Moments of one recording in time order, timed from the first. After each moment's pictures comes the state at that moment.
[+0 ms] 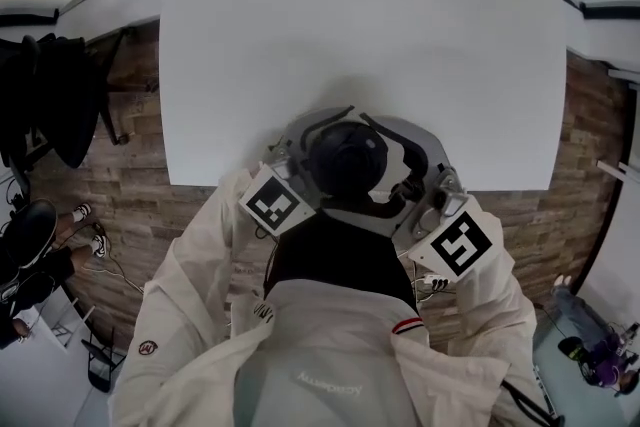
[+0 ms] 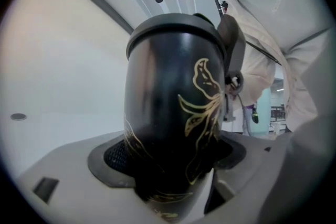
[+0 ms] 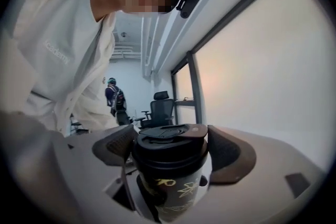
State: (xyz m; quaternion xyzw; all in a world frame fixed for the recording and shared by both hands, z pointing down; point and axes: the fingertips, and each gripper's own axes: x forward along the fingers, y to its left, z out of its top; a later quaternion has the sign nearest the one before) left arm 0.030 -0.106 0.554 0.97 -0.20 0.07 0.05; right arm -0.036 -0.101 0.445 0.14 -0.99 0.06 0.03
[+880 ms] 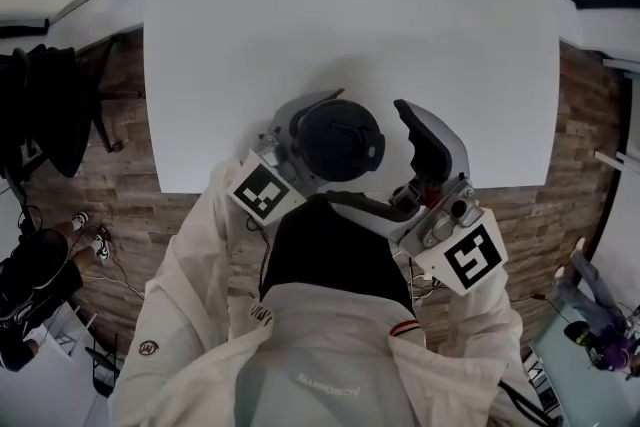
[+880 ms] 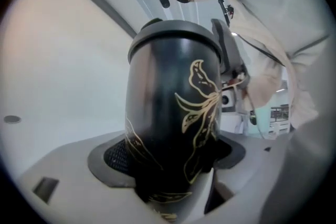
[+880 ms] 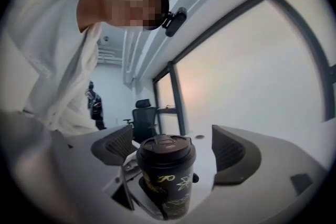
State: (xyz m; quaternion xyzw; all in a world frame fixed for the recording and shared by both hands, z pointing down) left arm 0.040 -0.134 0.548 0.98 -0.20 0.05 0.02; right arm 0.007 -0.124 0.432 0.24 -0.97 0.08 0.01
